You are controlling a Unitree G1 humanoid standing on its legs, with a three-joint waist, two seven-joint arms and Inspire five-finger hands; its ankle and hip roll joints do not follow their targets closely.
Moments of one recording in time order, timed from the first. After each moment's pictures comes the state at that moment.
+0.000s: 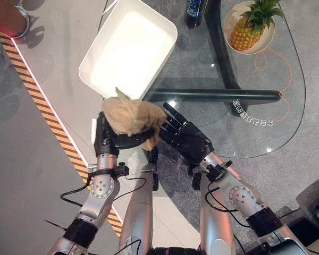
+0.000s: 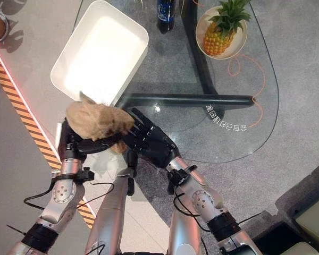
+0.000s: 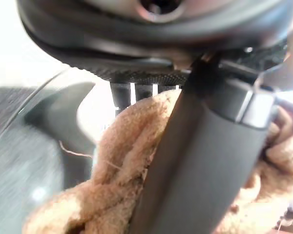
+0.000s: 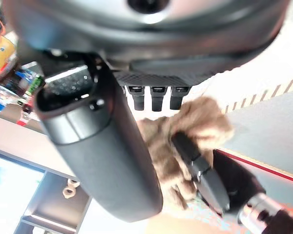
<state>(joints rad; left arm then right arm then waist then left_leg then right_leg) -0.16 0.45 -0.22 0.10 -0.45 -0.49 0.46 -0.27 -0.38 0.35 0.06 1.12 0.05 0.31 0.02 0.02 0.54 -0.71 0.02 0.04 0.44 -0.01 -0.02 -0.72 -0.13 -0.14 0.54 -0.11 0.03</state>
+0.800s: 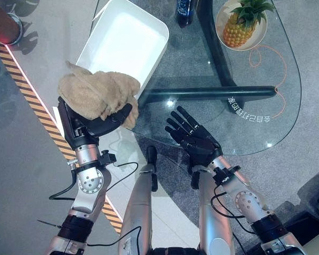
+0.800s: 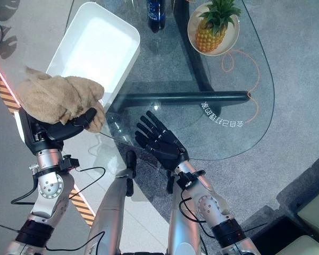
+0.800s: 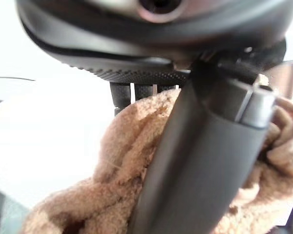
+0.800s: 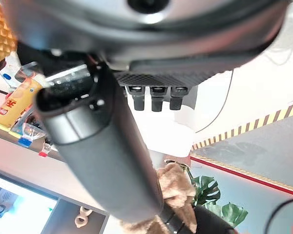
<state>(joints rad) -0.25 0.45 -0.17 0.06 -0.33 -0.55 0.62 -0.24 -0.40 0.32 0.07 1.12 0.06 0.26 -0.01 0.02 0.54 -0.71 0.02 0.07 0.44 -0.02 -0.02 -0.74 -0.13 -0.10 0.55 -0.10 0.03</state>
